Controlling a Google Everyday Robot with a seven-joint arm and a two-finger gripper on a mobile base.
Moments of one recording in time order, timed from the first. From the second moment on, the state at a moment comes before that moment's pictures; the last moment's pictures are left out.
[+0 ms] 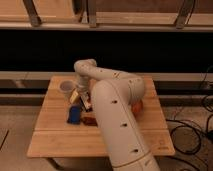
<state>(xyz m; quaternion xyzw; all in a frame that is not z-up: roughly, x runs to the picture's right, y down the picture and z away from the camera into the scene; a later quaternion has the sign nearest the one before) -0.166 0.065 0.971 -0.42 0.04 0.38 0.82</state>
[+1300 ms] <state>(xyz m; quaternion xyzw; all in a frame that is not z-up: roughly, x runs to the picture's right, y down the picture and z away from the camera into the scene) -0.058 0.019 0.985 -0.34 0.09 0.49 0.80</state>
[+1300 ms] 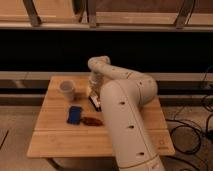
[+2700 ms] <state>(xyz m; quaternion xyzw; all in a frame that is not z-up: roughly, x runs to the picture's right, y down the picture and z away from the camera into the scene) -0.235 -0.203 0.828 -0.10 -0.23 0.25 0.93</state>
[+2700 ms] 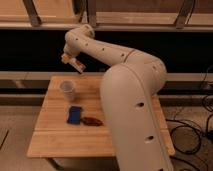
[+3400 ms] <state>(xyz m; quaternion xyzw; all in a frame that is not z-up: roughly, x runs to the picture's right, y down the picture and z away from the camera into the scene) -0.292 -0.184 0.749 -0.14 -0.40 0.22 0.88</state>
